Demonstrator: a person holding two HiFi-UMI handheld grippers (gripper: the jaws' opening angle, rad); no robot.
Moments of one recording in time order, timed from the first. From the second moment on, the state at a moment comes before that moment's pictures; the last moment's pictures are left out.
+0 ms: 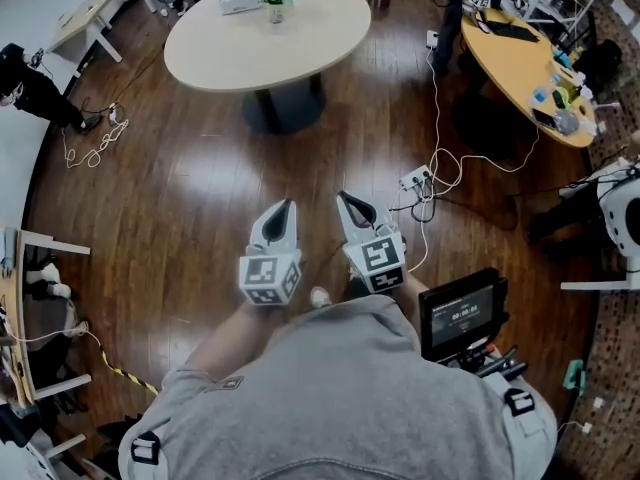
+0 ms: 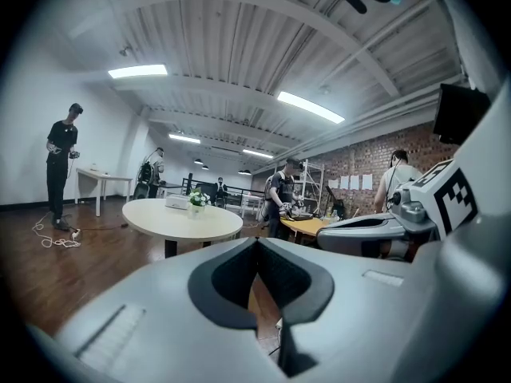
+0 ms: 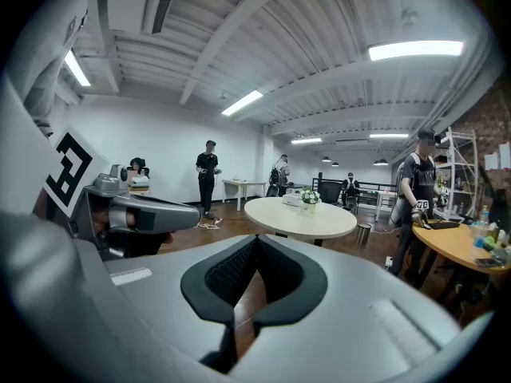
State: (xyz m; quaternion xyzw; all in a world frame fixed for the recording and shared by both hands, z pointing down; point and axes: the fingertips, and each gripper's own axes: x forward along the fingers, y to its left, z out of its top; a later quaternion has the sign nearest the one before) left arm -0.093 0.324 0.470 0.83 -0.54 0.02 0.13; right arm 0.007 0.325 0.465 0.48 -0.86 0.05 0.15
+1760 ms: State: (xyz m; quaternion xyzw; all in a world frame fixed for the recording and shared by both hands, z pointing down) left arm -0.083 0.046 0.462 0.81 -0.58 0.03 0.11; right arm 0.028 0.045 0.471 0.45 -0.88 0.06 0.15
